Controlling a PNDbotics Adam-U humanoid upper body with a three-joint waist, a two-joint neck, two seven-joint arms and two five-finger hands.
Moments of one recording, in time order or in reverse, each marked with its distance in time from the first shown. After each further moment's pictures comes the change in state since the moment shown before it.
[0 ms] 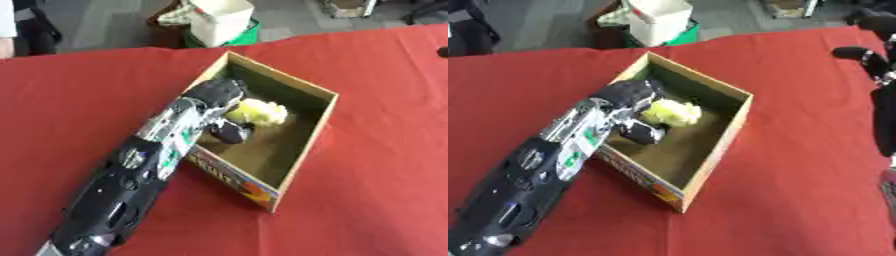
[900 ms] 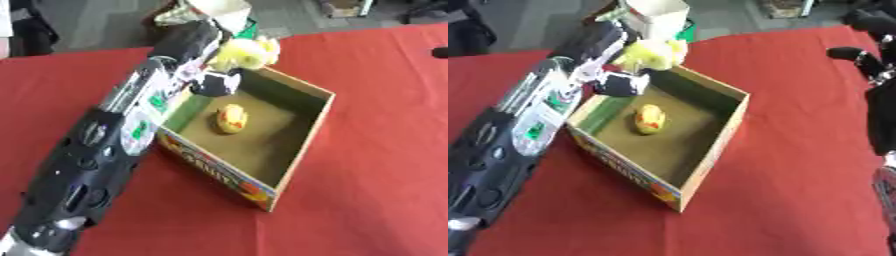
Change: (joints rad) left arm -0.021 0.042 0.027 -0.100 0.077 0.113 0.226; right arm 0.006 0.000 0.000 0.000 0.001 -0.003 -0.004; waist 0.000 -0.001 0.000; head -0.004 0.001
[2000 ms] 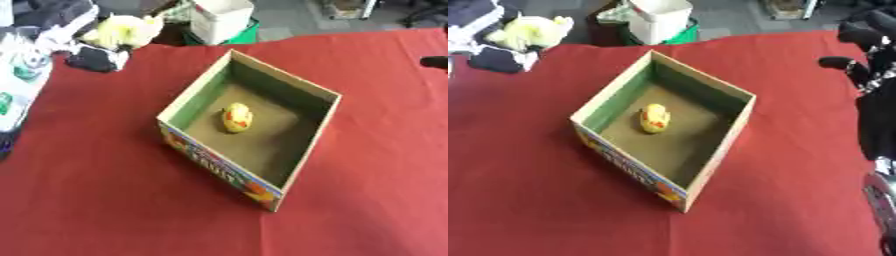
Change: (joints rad) left arm -0.019 0.347 0.079 -0.079 0.308 0.001 -0.118; right arm 0.040 0.000 -0.007 0.000 0.048 -0.011 -0.017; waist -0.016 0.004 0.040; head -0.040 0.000
